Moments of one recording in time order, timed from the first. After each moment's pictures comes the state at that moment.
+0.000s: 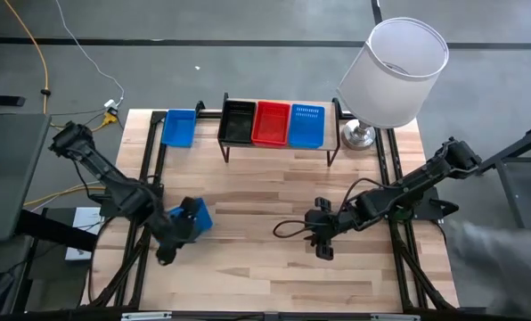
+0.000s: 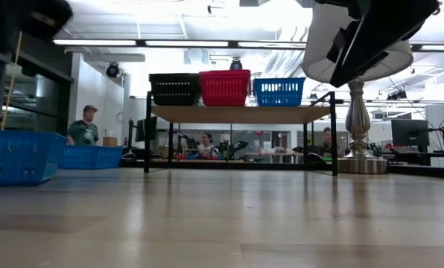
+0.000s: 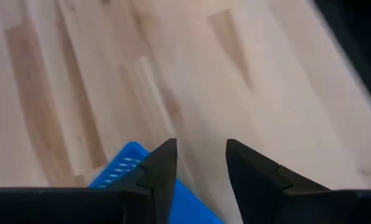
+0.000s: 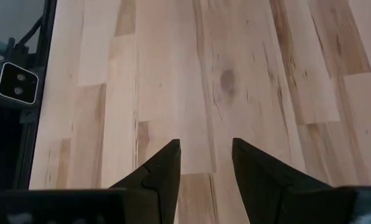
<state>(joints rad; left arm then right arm) -0.59 1.11 0.82 -0.77 -0.21 -0.25 0.45 1.44 0.93 -0.40 0.15 0.49</state>
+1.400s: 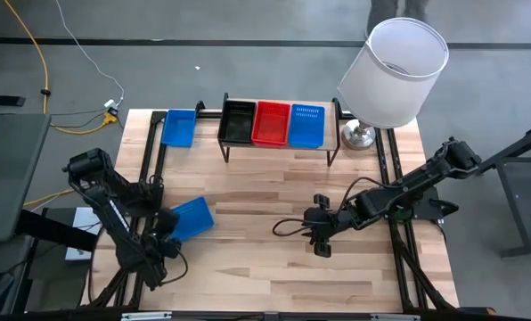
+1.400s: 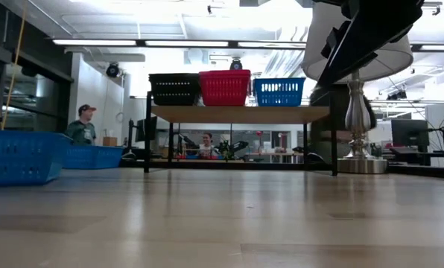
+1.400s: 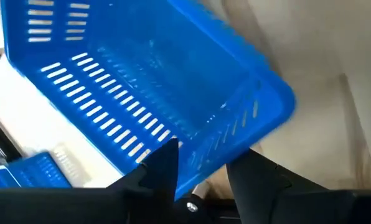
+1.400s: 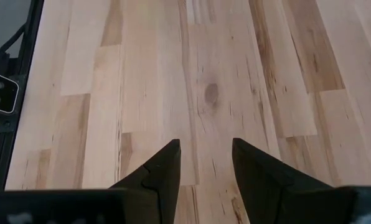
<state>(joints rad) -0.98 1.57 0.83 -1.23 -0.32 -0.66 0.44 1.44 0.93 -0.38 0.21 0.44</state>
